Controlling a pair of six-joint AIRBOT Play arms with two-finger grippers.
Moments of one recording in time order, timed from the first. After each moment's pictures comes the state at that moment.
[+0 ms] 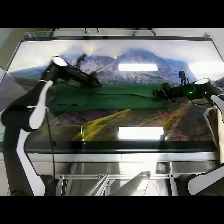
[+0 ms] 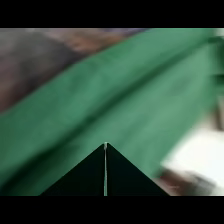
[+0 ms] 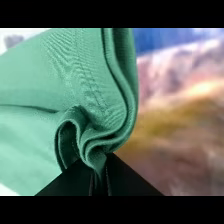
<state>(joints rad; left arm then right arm) -0.19 -2.17 1.97 0.80 -1.26 -1.35 -0.22 -1.86 1.31 -0.65 1.05 1.18</state>
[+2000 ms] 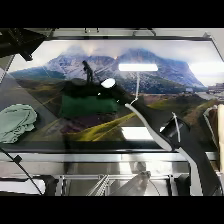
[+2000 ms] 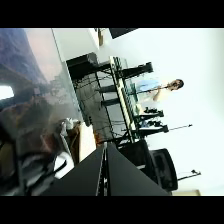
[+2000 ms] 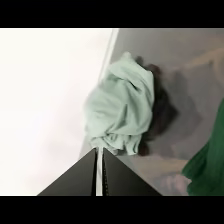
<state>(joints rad) 0.32 -1.59 1.67 0.08 -1.53 -1.31 0.67 -2.18 2.00 -0.05 0.80 1.14</state>
